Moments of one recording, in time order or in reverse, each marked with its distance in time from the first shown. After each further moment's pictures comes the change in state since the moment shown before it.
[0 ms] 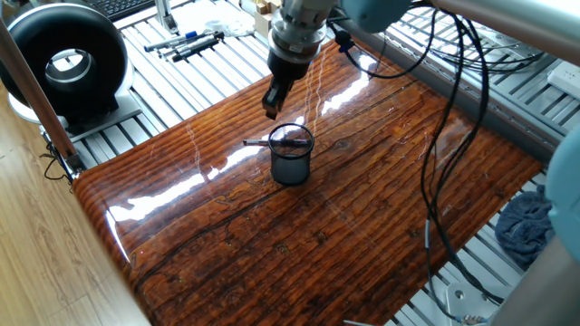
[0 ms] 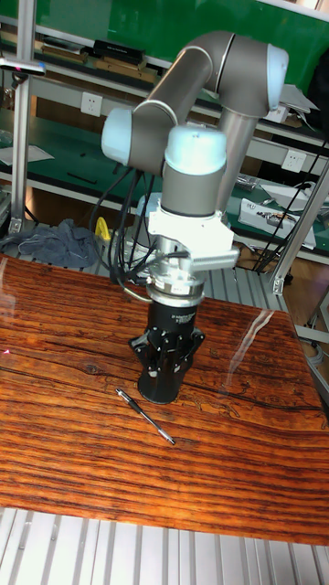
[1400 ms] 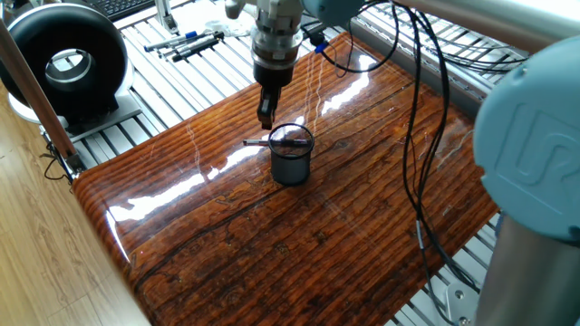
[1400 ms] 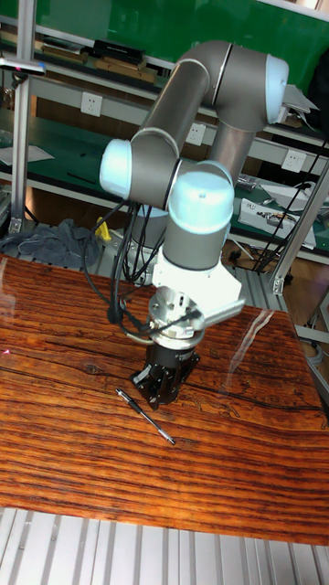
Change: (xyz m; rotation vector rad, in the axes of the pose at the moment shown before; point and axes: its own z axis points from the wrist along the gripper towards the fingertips) arm 0.003 0.004 0.045 -0.082 0.148 -0.172
